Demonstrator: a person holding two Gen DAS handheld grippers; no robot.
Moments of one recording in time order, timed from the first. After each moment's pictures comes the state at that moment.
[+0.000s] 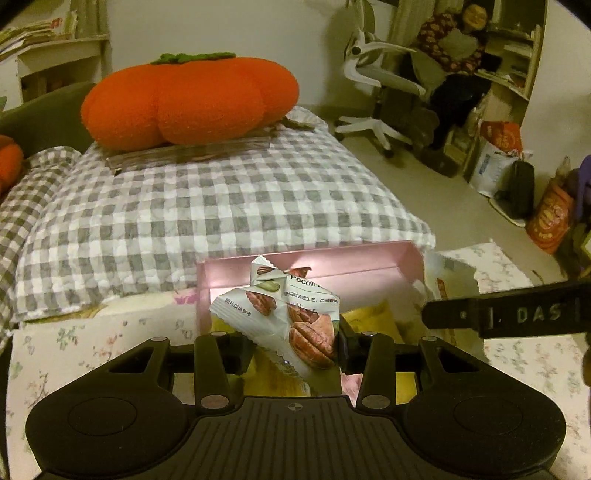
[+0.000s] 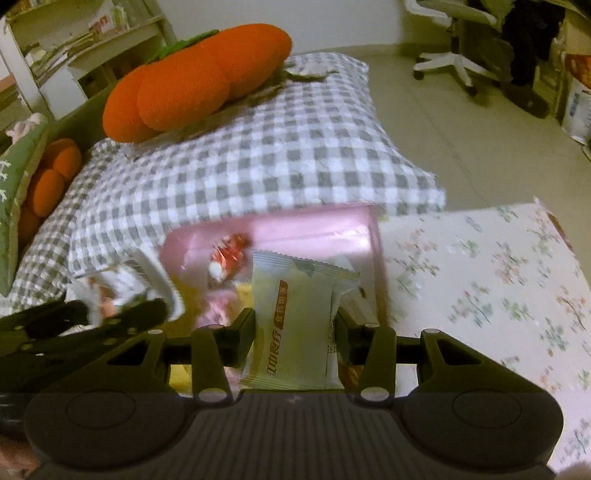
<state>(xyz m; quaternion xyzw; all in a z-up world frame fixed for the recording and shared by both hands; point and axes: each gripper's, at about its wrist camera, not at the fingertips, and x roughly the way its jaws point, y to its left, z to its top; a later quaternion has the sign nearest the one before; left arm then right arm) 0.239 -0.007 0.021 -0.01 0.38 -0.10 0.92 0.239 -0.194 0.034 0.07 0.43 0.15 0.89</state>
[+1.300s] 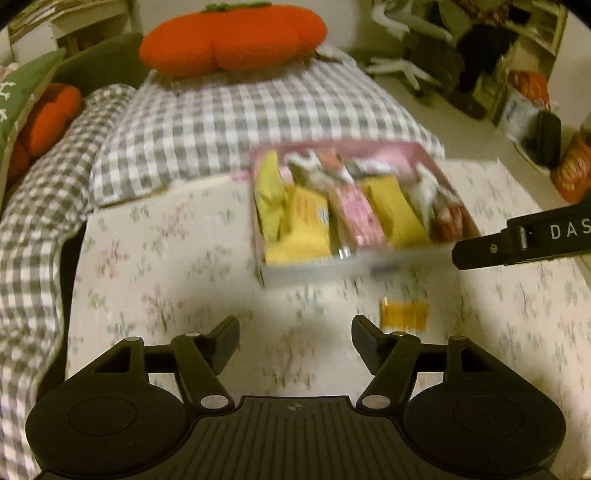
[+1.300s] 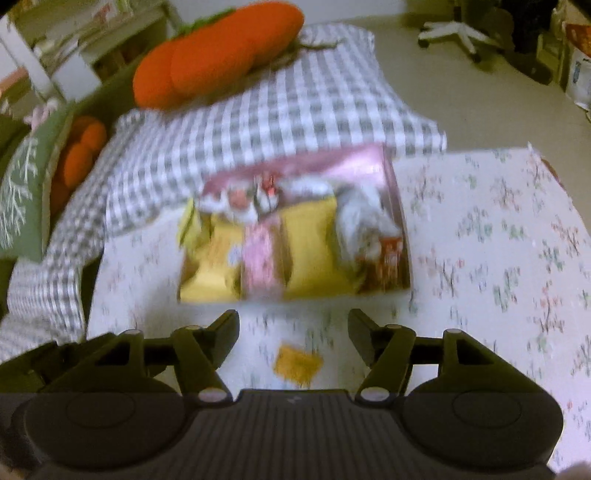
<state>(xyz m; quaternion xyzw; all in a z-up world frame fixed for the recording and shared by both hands) 0.114 0.007 0.036 0.01 0.48 -0.04 0.88 0.159 -0.192 0.039 0.08 0.50 0.16 0.85</state>
